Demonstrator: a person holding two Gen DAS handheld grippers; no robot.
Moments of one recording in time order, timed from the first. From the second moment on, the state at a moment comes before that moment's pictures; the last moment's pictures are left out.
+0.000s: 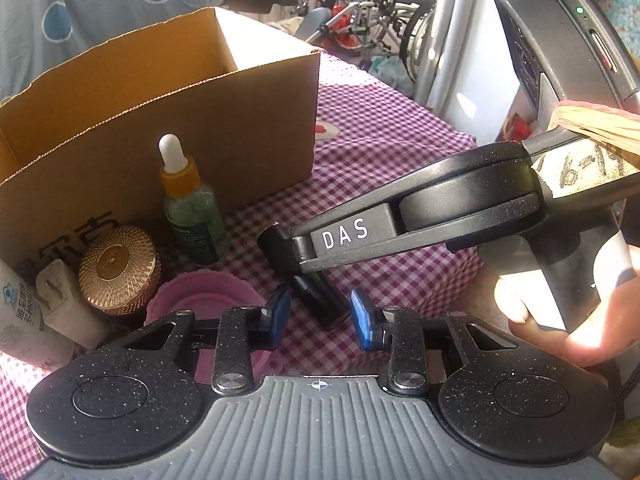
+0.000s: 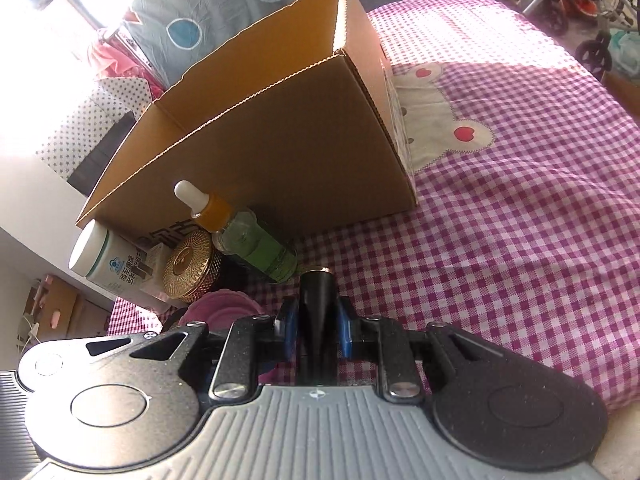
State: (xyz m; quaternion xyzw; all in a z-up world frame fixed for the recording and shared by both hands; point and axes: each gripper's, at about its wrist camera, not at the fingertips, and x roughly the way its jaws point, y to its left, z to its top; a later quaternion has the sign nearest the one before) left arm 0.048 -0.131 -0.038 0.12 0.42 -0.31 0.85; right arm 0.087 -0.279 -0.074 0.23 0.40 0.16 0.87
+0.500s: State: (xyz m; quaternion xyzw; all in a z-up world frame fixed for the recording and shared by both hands) left arm 0.058 -0.159 -0.053 0.14 0.45 -0.30 0.83; right arm 0.080 -0.305 -0.082 0.28 0.40 0.16 0.86
